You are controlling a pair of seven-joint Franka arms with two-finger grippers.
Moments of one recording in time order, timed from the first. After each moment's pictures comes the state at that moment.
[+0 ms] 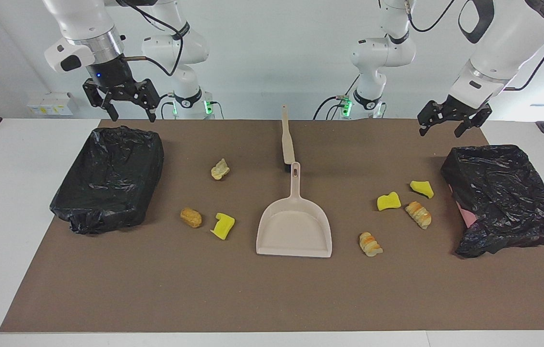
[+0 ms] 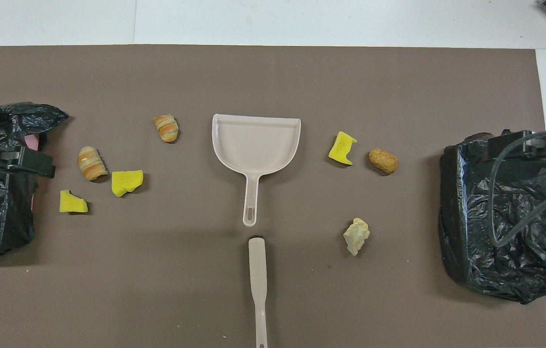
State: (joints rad) left arm -0.02 -0.02 -0.06 -1.61 -0.02 1.54 0.01; right arm 0.07 -0.04 -0.03 -1.54 0.04 1.56 0.15
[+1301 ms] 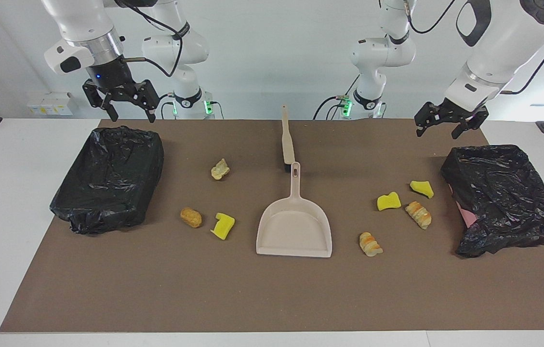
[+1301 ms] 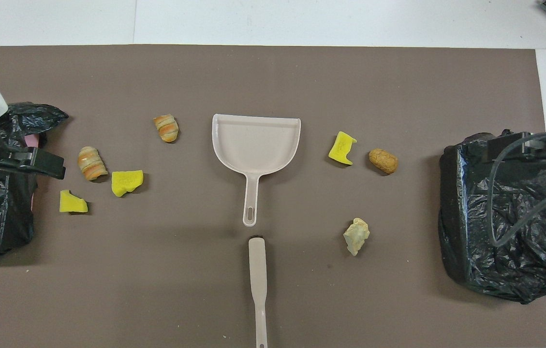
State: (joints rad) left arm -0.05 0.00 -0.07 -1.61 -0.02 1.54 0.04; right arm 0.07 -0.05 -0.03 -1.57 0.04 1.57 0.15
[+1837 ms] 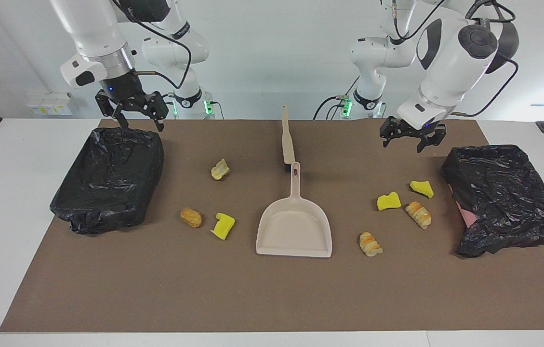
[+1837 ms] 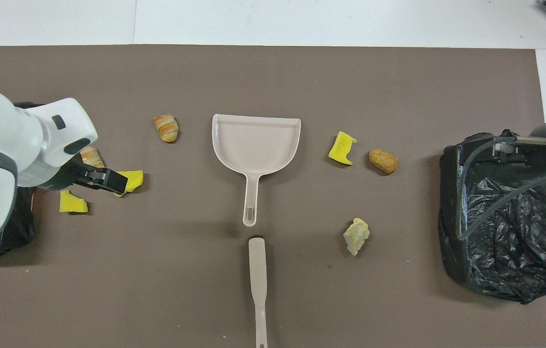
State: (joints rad) left arm -0.18 -0.03 -0.07 -1.81 -0.05 1.69 0.04; right arm 0.10 -0.07 -0.02 -1.68 0.04 1.68 0.24
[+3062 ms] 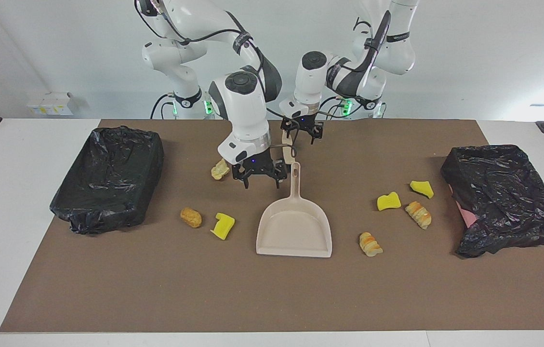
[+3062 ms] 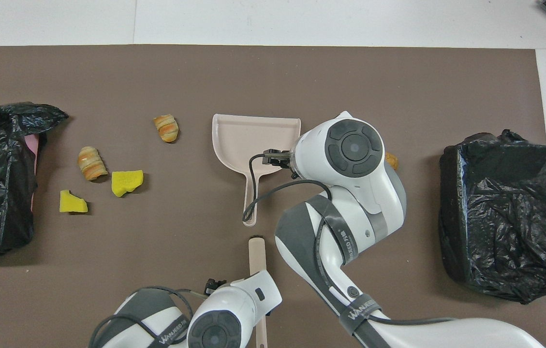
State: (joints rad) left arm -0.86 -0.16 -0.08 -2.52 -0.06 2.41 -0.56; right arm 0.52 0.30 0.00 -1.73 0.05 2.21 0.62
